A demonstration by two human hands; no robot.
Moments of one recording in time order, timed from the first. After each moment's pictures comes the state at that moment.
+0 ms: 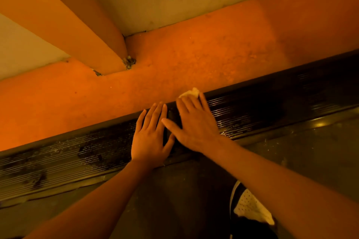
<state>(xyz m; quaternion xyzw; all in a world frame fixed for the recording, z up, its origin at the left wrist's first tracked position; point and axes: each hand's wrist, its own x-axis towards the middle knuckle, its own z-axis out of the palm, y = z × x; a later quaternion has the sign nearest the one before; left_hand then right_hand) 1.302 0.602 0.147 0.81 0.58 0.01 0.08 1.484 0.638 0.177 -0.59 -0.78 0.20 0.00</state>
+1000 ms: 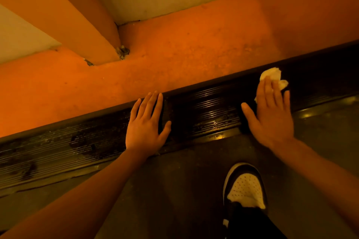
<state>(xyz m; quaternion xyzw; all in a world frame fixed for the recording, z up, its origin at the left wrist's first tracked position) 1.301 0.602 0.146 0.81 0.58 0.01 0.07 1.648 0.591 0.168 -0.74 -0.65 0.16 -0.03</state>
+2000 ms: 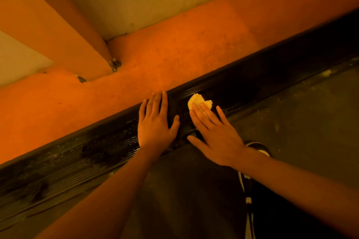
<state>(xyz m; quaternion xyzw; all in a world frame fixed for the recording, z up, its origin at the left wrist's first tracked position) 1.303 0.605 0.154 0.81 0.58 0.01 0.12 1.503 0.530 0.171 -0.61 -0.77 0.20 -0.05</state>
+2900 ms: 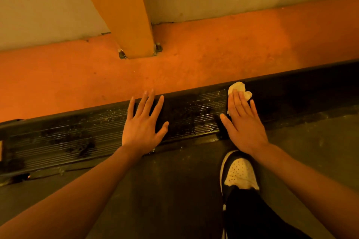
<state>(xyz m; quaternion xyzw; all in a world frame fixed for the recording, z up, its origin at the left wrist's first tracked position) 1.116 0.572 0.145 0.81 0.58 -0.04 0.07 1.445 0.559 0.164 -0.64 -0.74 0.19 -0.03</state>
